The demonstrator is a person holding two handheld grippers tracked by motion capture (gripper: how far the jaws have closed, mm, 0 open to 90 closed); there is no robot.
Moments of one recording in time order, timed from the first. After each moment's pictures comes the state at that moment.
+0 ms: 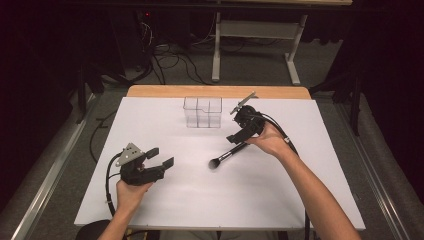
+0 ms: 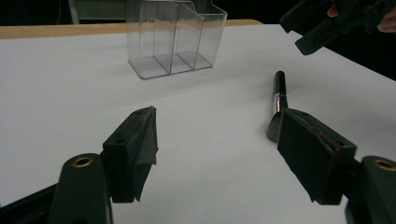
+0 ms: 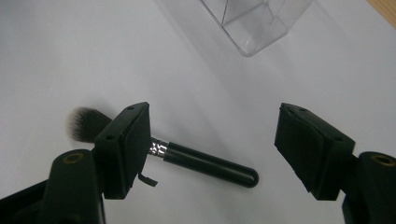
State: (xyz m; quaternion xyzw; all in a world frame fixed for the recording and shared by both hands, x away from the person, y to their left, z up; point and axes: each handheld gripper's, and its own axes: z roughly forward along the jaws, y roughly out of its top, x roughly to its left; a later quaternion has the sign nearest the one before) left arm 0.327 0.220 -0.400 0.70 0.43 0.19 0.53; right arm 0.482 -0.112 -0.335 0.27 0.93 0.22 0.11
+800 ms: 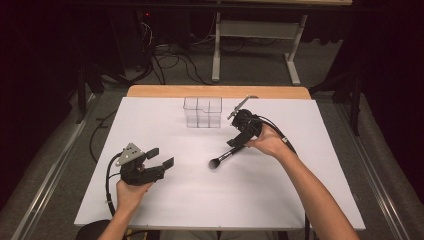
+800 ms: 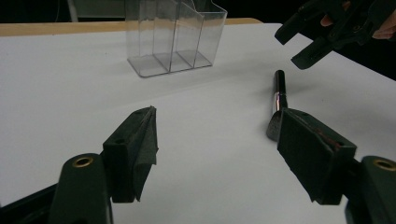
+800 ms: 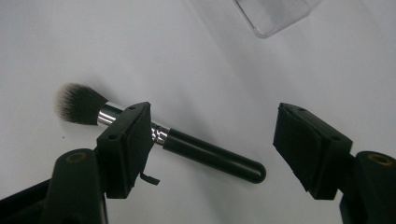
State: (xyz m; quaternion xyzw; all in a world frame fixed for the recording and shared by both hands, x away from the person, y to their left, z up) left arm 0.328 0.220 -0.400 0.70 0.44 0.18 0.53; right arm 0.486 -0.107 -0.348 0.24 0.95 0.19 0.10
